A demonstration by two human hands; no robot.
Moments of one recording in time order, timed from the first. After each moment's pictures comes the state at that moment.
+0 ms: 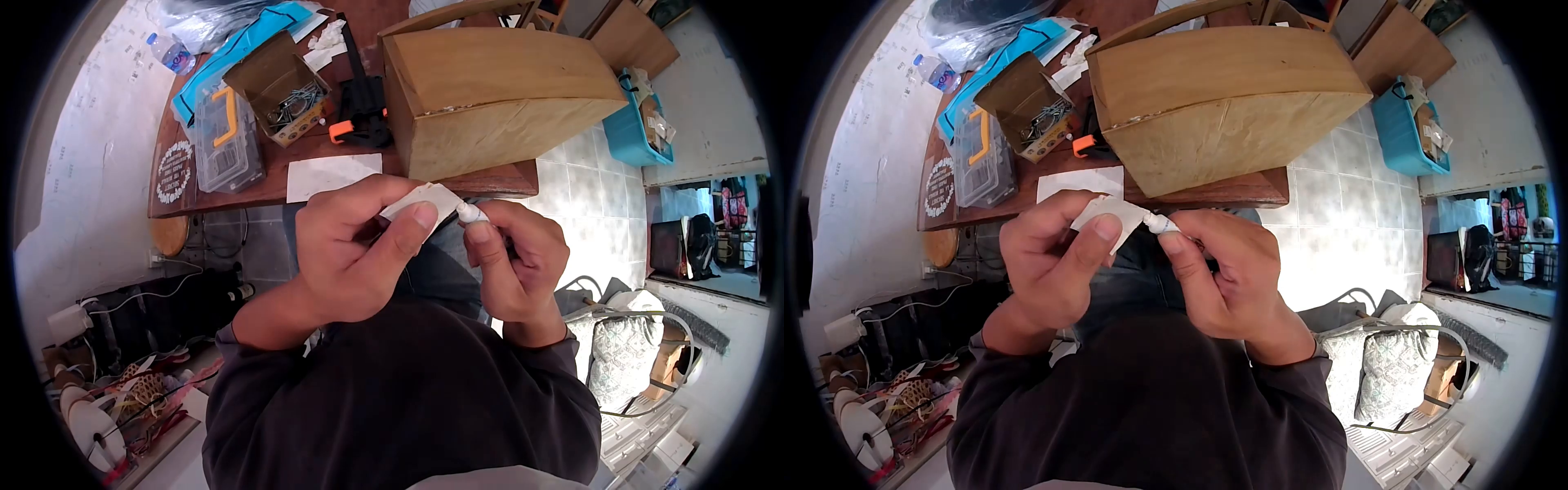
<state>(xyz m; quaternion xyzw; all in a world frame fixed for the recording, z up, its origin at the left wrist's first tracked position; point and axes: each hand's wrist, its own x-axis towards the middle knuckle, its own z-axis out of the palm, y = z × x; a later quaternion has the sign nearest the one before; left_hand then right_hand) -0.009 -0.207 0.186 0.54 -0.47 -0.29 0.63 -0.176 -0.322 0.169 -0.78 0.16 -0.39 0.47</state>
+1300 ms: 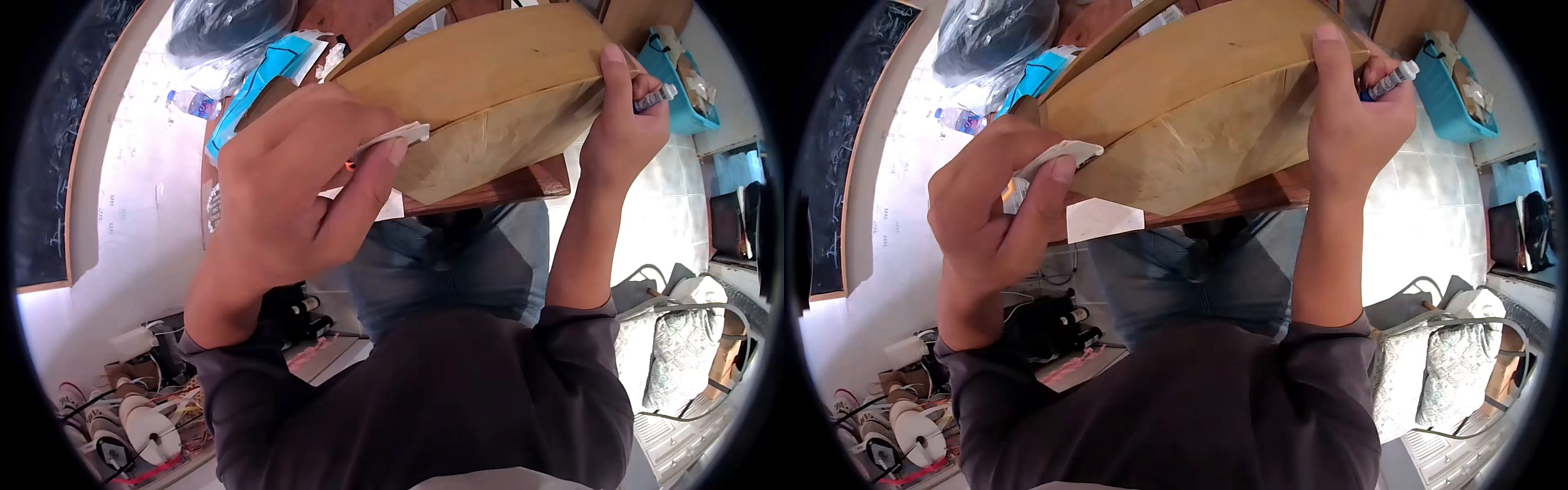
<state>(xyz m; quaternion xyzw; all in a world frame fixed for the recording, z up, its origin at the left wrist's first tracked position) 0.036 -0.284 0.265 0.55 -0.78 0.05 0.31 -0.155 -0.476 0.158 -0.49 0.33 -0.72 0.37</state>
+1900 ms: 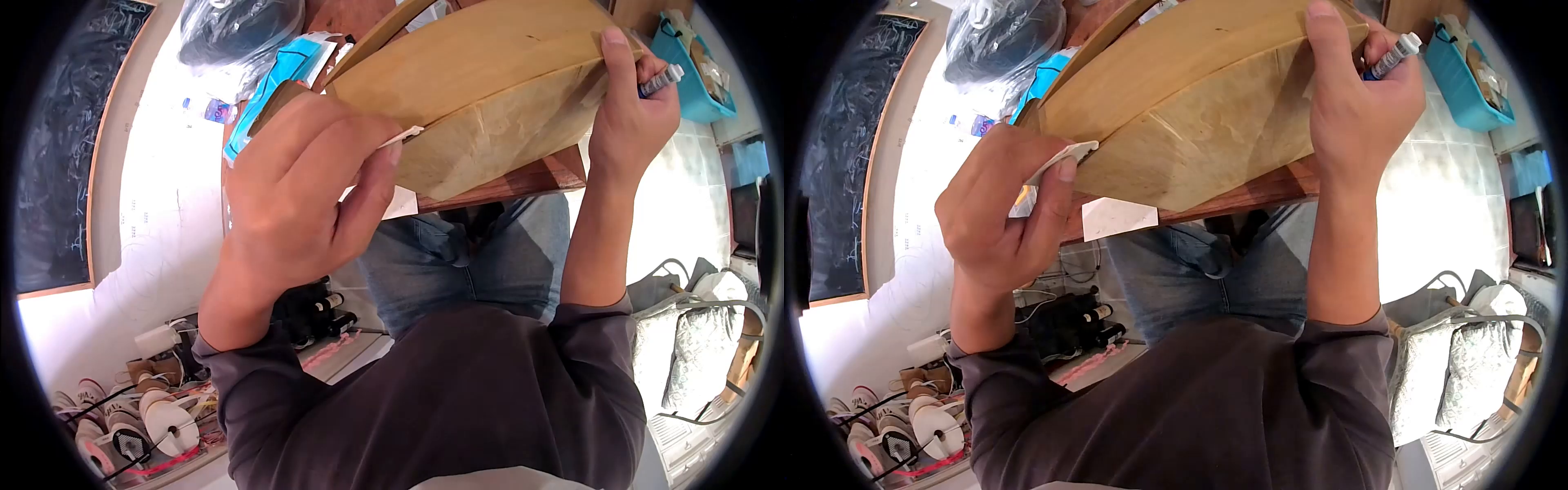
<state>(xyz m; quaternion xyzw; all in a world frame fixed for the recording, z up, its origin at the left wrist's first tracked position) 0.033 -0.287 0.265 0.53 -0.80 0.15 0.24 -0.156 -0.480 0.153 -0.48 0.32 -0.73 0.37</state>
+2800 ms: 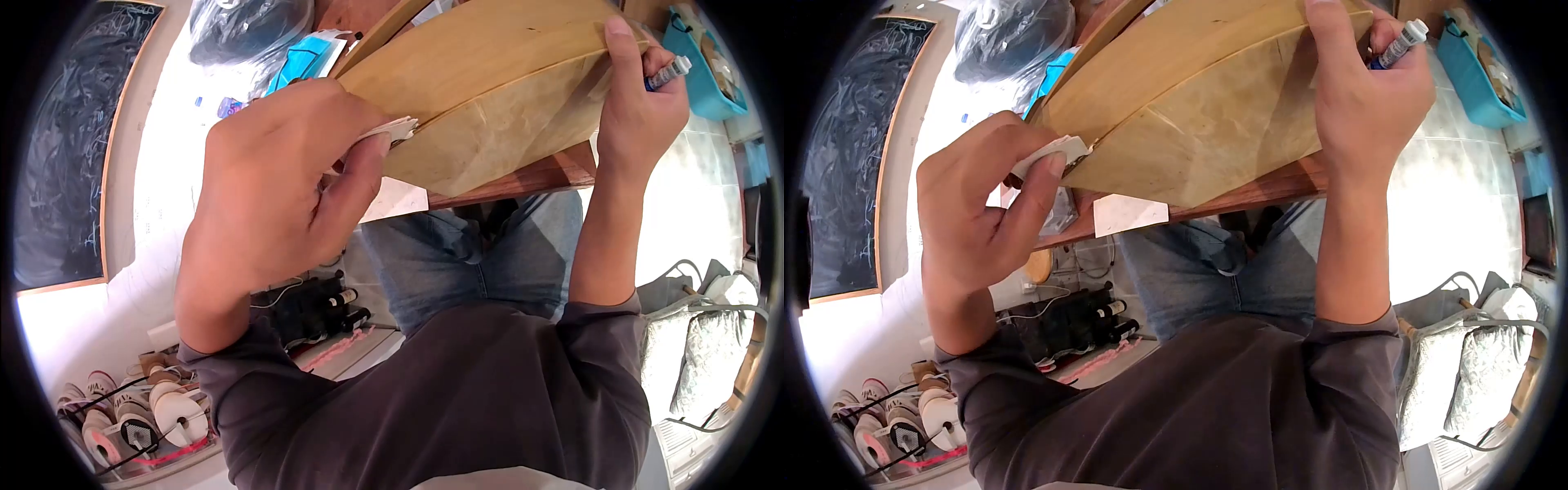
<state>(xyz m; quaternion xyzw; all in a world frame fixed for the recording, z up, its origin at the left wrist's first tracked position) 0.029 -0.290 0.299 0.56 -0.81 0.07 0.15 -0.156 -0.478 0.152 -0.48 0.33 -0.73 0.36</state>
